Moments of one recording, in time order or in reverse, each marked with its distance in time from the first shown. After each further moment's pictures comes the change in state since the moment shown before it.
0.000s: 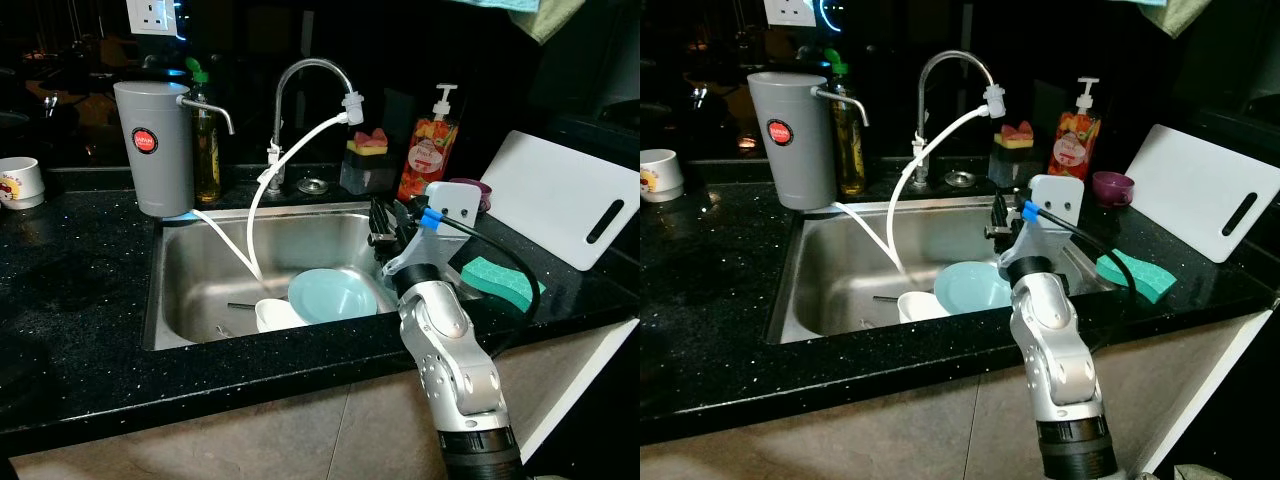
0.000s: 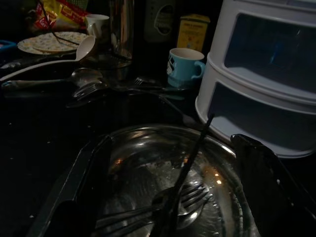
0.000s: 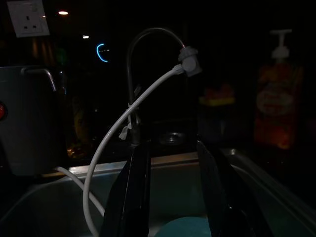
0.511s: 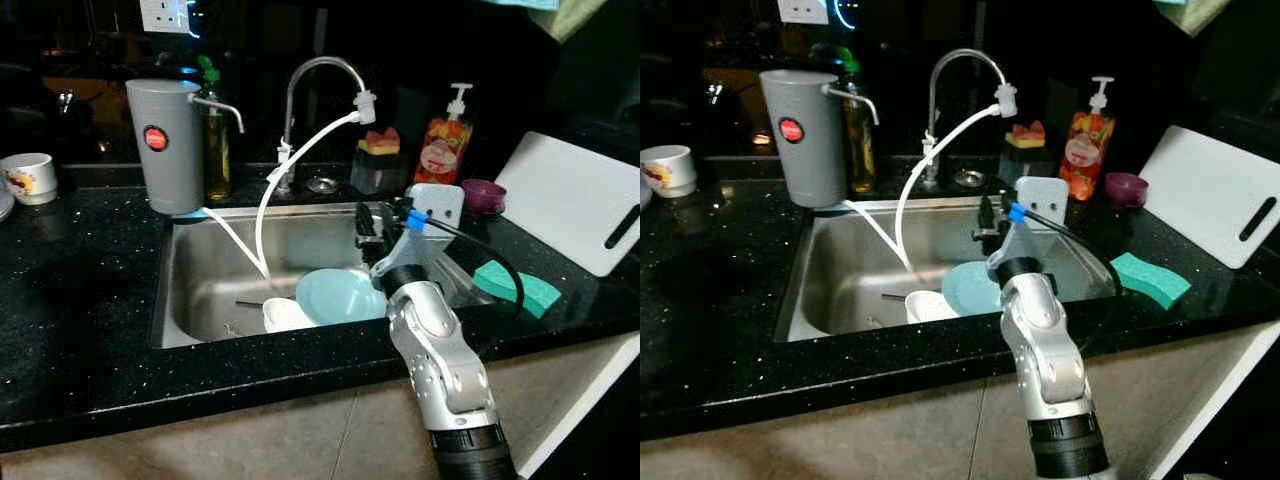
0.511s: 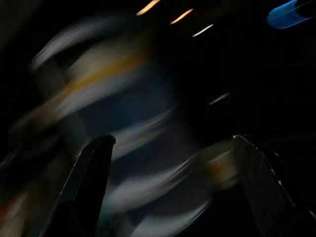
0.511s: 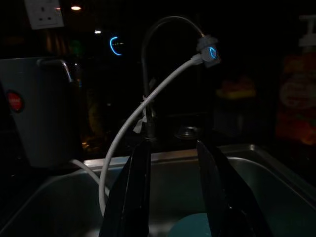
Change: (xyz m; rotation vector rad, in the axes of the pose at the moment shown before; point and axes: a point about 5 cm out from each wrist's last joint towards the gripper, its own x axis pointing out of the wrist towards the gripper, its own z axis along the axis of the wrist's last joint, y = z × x) left arm -0.074 -0.098 0.043 0.352 -0.560 -0.678; right arm 0.000 0.007 -0.004 0.009 0.008 0.022
